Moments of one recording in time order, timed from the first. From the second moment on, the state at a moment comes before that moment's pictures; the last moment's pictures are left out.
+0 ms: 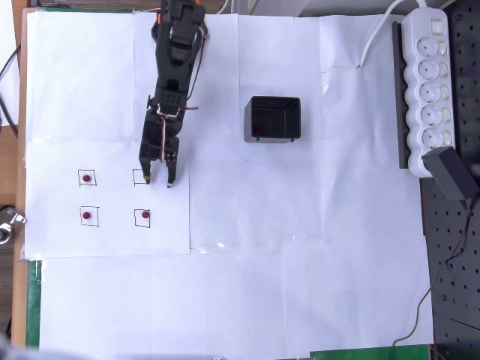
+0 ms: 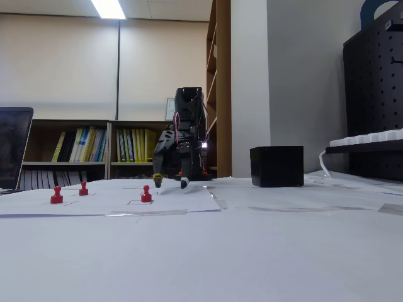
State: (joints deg) arm 11.5 104.2 51.2 -21.5 -90.5
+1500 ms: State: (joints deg) arm 12.5 125.5 74.4 -27.3 -92.2
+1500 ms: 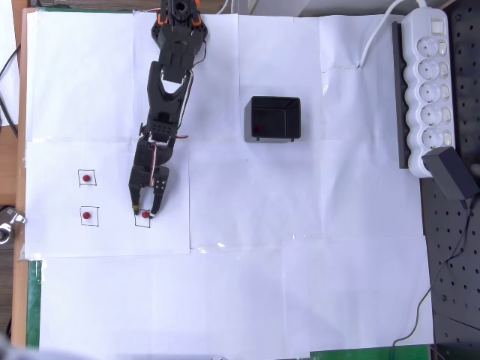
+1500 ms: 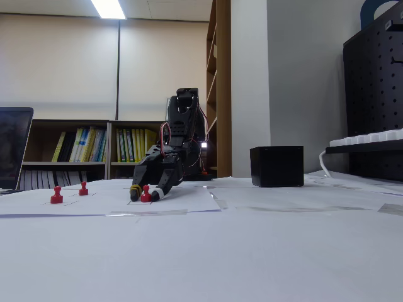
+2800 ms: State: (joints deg) arm -37.1 93.7 119.0 102.4 -116.3
